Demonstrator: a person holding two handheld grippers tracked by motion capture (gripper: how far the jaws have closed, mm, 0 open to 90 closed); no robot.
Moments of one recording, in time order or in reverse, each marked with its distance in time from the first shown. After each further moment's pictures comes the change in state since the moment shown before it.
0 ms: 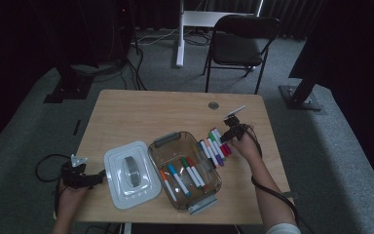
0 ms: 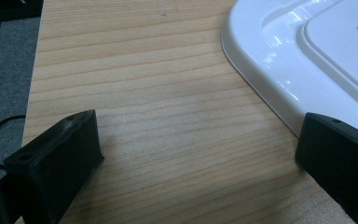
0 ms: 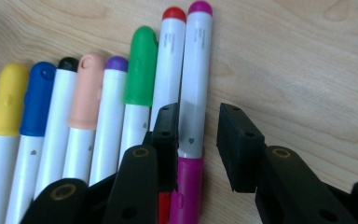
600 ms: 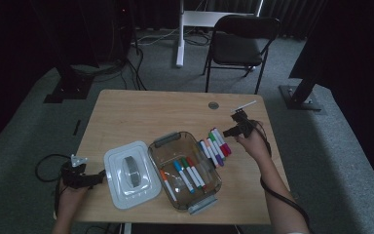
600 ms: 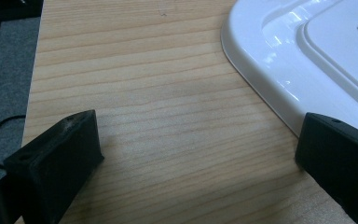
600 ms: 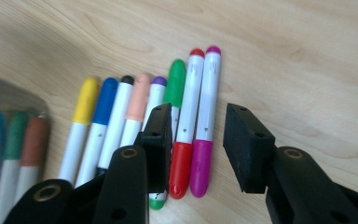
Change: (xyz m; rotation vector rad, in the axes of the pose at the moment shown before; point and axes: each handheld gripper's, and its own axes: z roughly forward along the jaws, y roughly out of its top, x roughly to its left) left arm 0.000 0.000 0.000 0.000 0.000 0.000; right arm 0.010 -0.008 -0.060 -0.134 0.032 -0.032
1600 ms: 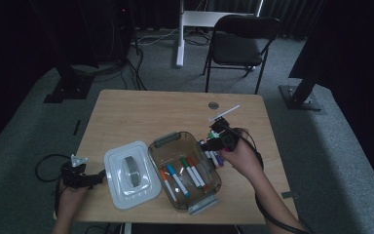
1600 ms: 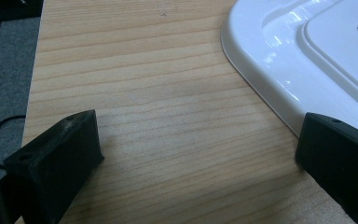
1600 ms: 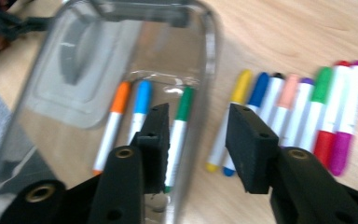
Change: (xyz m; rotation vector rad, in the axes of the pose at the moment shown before) left arm 0.000 0.000 0.000 -0.001 0.001 0.000; right arm 0.125 -0.010 -0.073 0.002 0.157 -0.155
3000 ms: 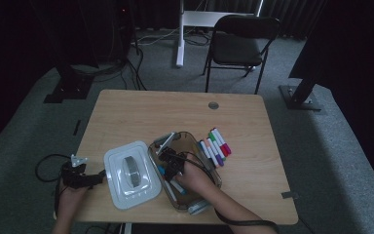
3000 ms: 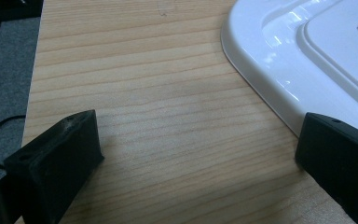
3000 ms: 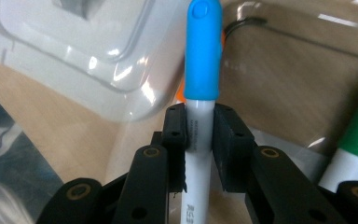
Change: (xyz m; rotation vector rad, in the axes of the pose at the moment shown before) left arm 0.000 0.000 0.000 0.001 -0.001 0.001; right arm 0.092 0.006 0.158 0.400 0.035 -0.096
